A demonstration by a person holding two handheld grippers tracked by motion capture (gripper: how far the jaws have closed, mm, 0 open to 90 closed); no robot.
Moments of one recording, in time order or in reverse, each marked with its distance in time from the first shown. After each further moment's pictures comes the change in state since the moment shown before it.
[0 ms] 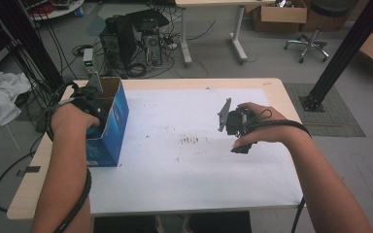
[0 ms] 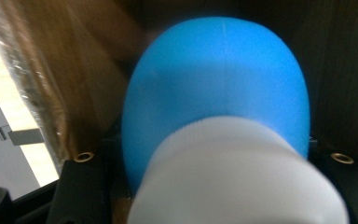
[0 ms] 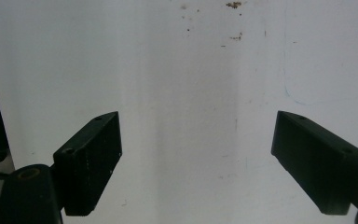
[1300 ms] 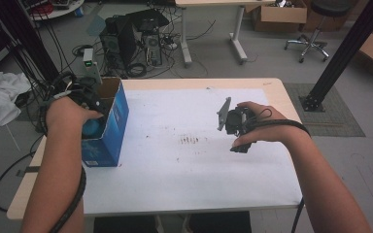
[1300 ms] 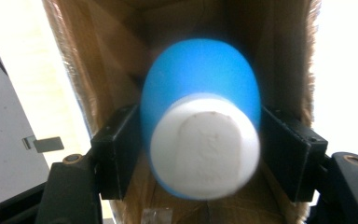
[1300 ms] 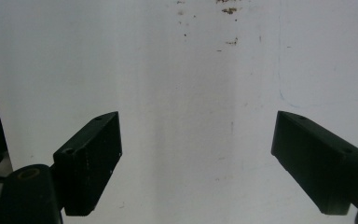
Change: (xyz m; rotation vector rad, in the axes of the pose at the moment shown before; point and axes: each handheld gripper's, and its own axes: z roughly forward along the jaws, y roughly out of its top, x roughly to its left) left arm -0.008 -0.008 -0.032 -0.077 0.032 0.047; right arm 0.000 0.002 -0.003 -0.012 -0.014 -0.002
